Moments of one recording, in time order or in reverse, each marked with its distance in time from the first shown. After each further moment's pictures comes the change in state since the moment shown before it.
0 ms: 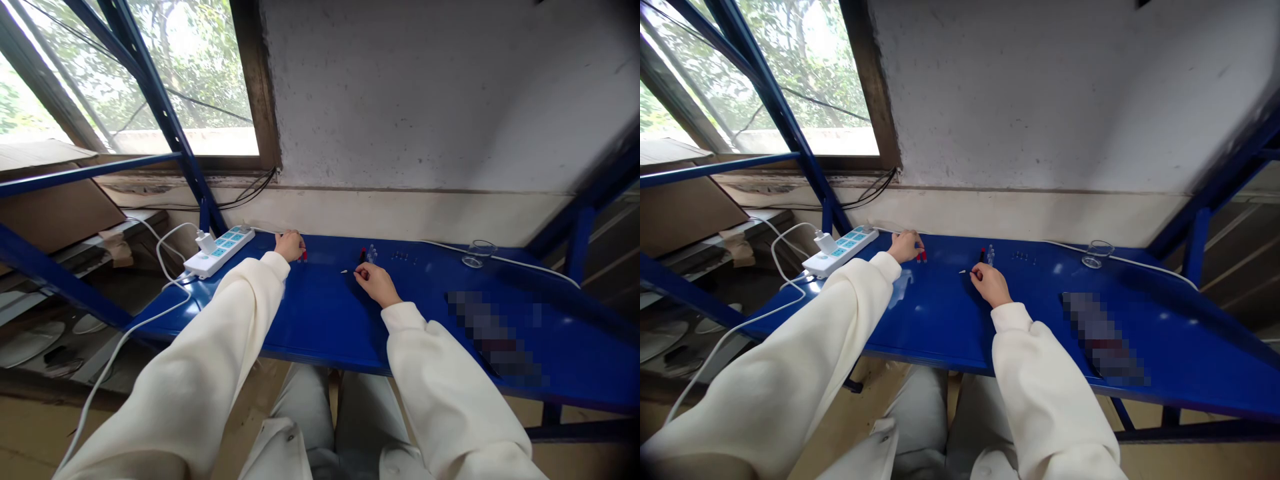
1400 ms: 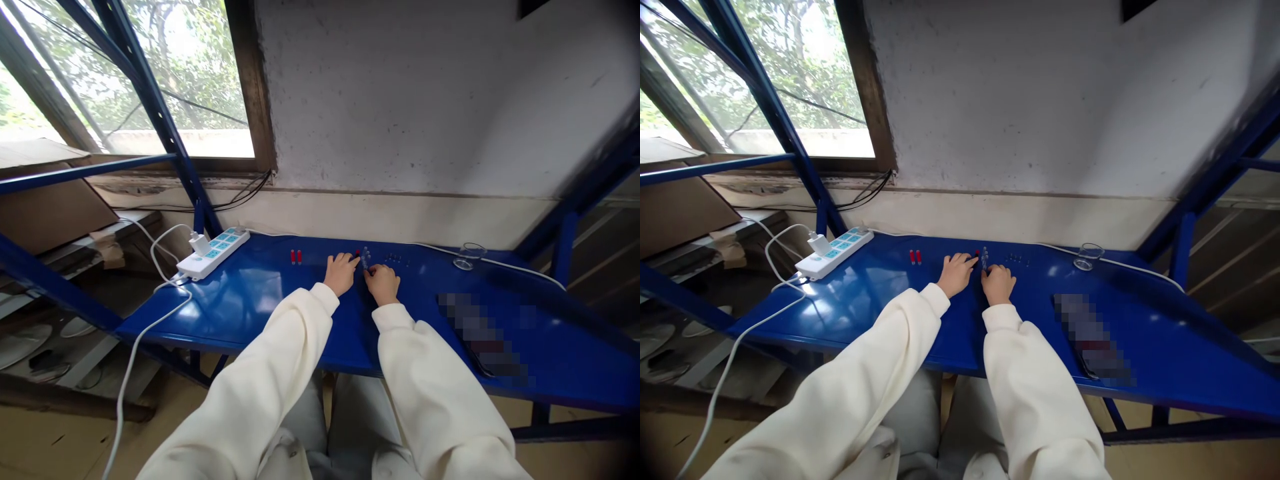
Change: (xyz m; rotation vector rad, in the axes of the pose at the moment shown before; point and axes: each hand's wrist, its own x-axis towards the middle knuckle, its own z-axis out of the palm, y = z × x) left_hand -0.033 0.134 0.065 -0.096 0.094 0.270; right_hand 0.006 0.020 0.002 -0.311 0.157 0.409
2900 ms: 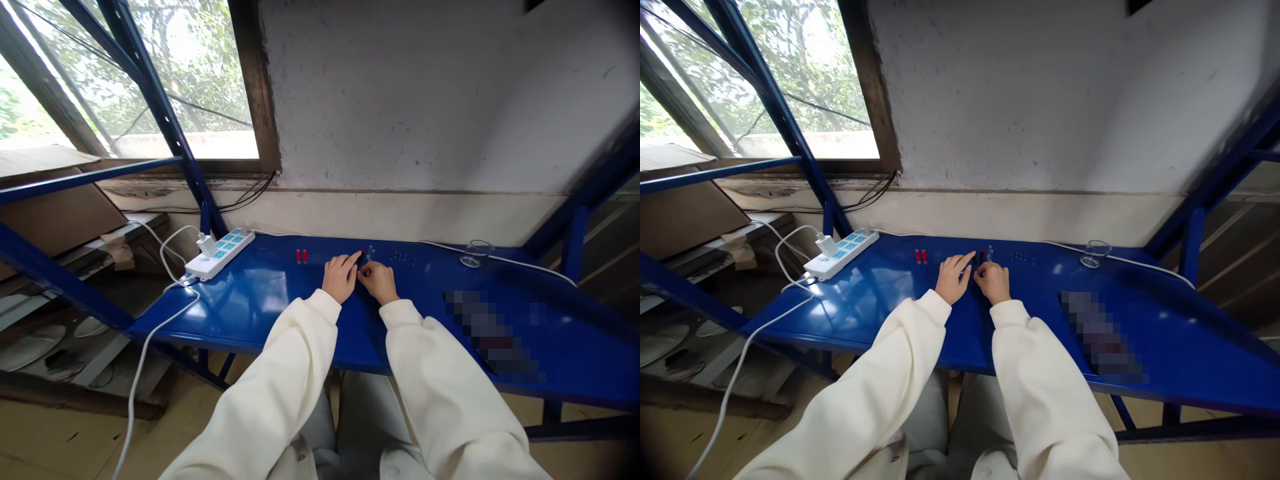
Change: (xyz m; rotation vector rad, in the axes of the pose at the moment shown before) left_hand -0.033 -0.002 -0.010 -0.211 0.305 -0.031; right_hand -0.004 -0.014 -0.002 0.149 -0.004 -0.297
